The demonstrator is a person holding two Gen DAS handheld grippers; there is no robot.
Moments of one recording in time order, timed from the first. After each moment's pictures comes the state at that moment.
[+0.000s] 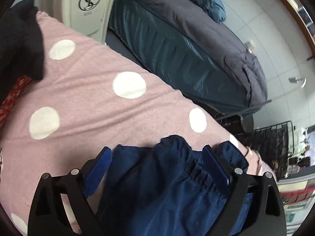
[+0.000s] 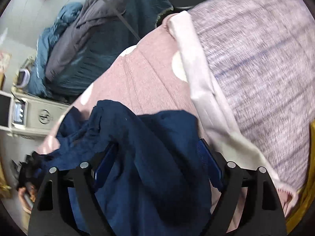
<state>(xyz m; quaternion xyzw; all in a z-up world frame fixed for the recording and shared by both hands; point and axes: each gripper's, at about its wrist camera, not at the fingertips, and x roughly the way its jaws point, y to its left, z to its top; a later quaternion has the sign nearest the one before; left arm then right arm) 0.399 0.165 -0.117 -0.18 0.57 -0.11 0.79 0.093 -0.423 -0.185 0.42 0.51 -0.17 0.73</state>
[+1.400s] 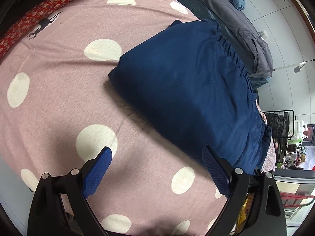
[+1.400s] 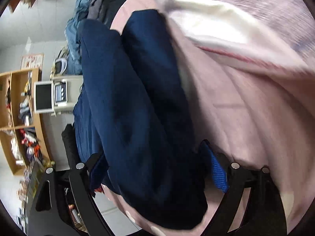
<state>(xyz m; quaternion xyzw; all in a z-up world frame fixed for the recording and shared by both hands) 0.133 0.204 -0.144 -0.22 0.64 -0.06 0.73 -0.002 -0.385 -0.259 0.55 0.51 0.04 0.66</state>
